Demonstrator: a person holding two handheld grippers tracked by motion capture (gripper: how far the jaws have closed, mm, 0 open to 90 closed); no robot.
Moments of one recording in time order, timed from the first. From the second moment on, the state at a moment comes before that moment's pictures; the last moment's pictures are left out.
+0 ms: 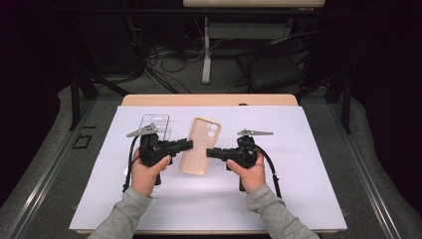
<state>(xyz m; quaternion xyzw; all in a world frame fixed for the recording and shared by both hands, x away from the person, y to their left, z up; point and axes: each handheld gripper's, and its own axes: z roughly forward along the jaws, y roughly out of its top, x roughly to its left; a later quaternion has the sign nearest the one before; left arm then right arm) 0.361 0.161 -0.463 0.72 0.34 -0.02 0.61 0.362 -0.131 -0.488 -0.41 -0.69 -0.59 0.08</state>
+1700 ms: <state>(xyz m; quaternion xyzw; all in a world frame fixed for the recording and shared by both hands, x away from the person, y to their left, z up) 0.361 0.163 -0.463 0.71 0.34 -0.02 0.62 0.359 -0.131 -0.486 -0.40 -0.68 -0.61 0.08</state>
